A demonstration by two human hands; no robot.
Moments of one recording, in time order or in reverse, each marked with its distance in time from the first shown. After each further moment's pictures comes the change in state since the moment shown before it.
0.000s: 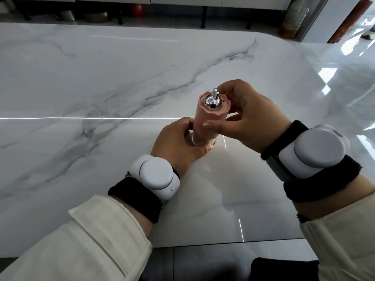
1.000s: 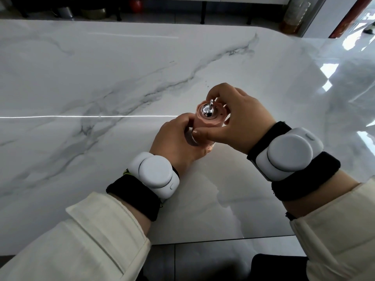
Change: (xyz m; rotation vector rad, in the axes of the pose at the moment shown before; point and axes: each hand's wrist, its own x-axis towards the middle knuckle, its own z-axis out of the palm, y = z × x) left_hand 0.000 -0.005 0.003 -0.059 -0.020 0.008; right_hand 0.002 0.002 0.015 -0.253 0.003 -0.008
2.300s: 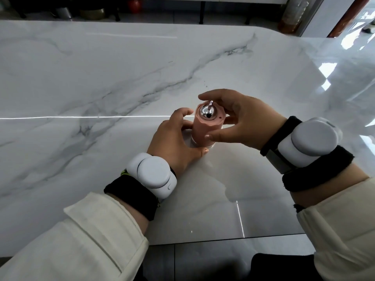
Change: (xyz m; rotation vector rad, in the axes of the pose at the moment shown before) left_hand 0.000 -0.008 0.000 0.036 0.005 0.011; right_hand 0.002 0.018 -0.012 0.250 -0.192 -0.030
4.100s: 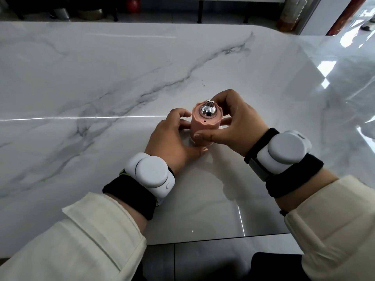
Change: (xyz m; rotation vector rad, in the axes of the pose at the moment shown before) left_hand -0.001 0.003 0.001 -0.054 0.010 -0.046; right_hand -0.001 0.014 0.022 0.114 0.251 0.012
